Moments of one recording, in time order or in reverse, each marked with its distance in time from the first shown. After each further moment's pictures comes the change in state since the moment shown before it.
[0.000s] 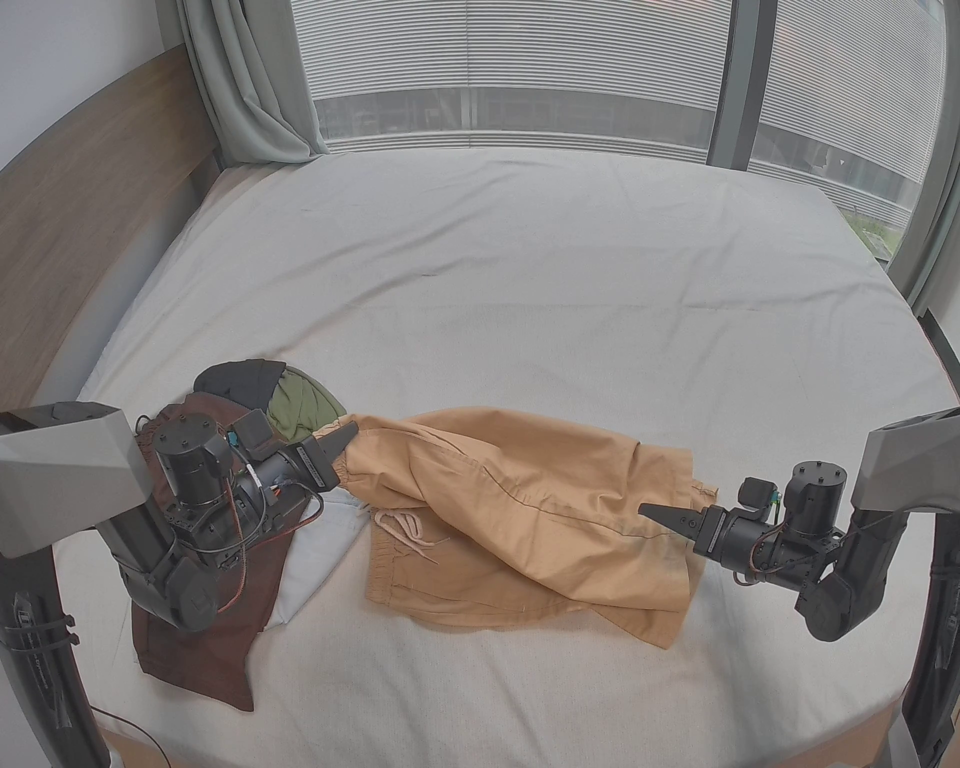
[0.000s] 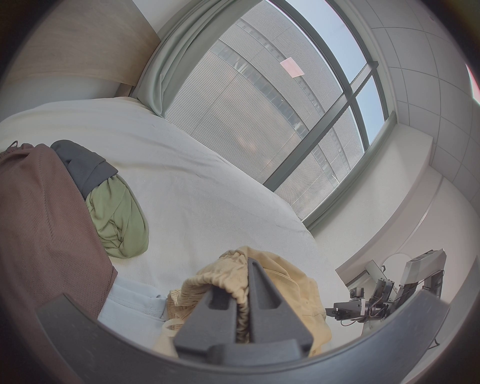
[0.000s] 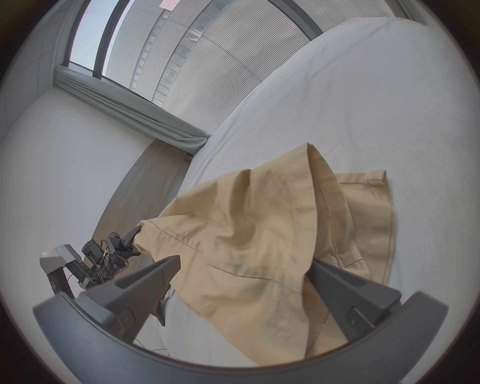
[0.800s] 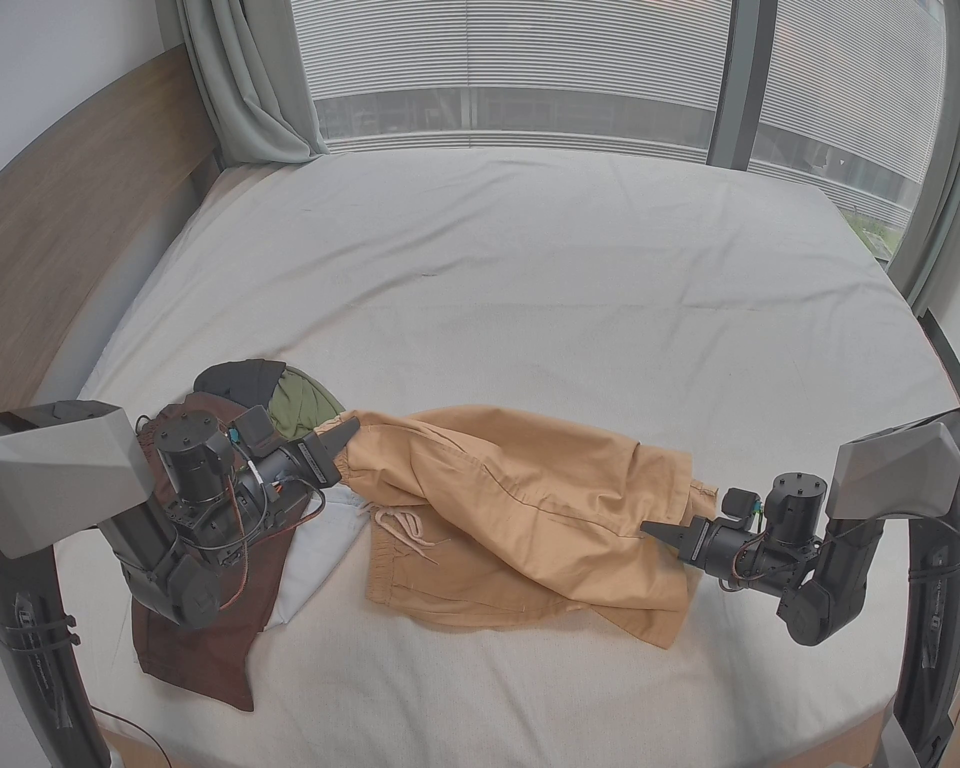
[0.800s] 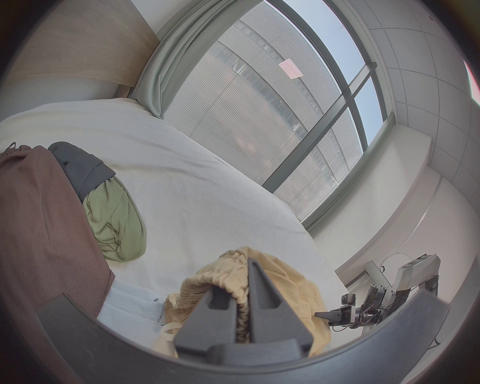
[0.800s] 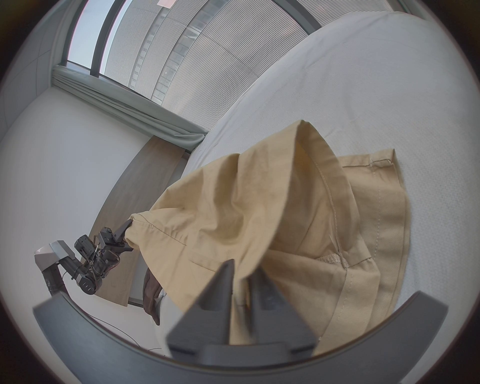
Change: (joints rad) left arm -0.002 0.003 -0.016 0.000 0.000 -0.001; right arm 0.013 0.107 -0.053 -0.044 -0.003 0.003
